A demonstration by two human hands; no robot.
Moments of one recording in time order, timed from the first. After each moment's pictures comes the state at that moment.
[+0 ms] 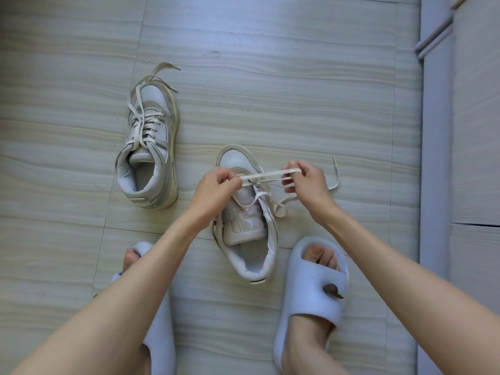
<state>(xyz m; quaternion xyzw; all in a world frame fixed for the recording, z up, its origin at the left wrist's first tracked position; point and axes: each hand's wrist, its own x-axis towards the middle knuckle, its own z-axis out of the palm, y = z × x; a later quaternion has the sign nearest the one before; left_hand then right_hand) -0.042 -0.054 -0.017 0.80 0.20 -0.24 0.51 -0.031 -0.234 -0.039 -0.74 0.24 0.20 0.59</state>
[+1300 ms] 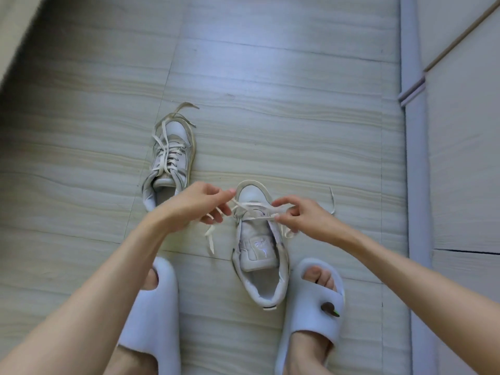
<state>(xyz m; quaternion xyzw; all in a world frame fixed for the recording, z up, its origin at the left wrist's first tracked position) -0.024 -0.010 0.060 0.76 0.14 -0.39 0.49 -0.036 -0.242 0.023 -0.80 0.02 0.39 0.45</state>
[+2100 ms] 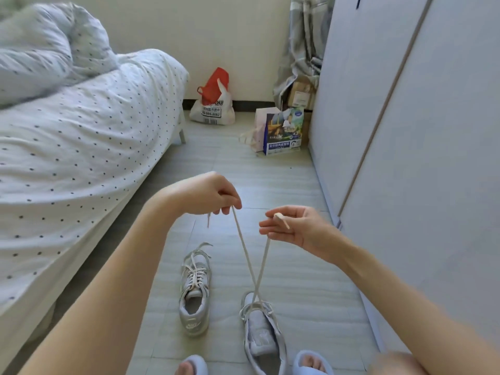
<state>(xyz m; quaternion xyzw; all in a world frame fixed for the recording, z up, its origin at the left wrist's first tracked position) -0.029 0.000 0.415 0.94 -0.19 -0.15 0.23 -0.056 -0.216 0.329 -0.57 -0.03 0.21 0.79</state>
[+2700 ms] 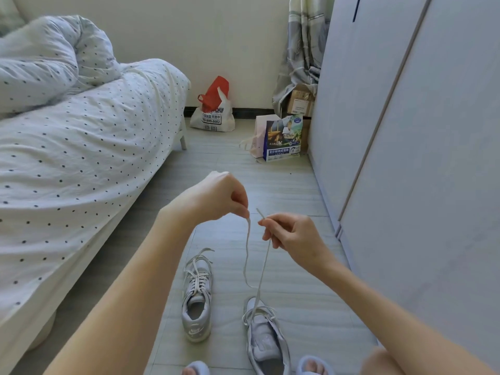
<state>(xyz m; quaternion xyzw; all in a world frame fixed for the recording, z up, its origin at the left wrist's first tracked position) -0.036 -0.007 0.418 0.96 -0.20 -0.07 0.21 -0.078 -0.184 0.330 -0.79 -0.12 -0.04 0.60</state>
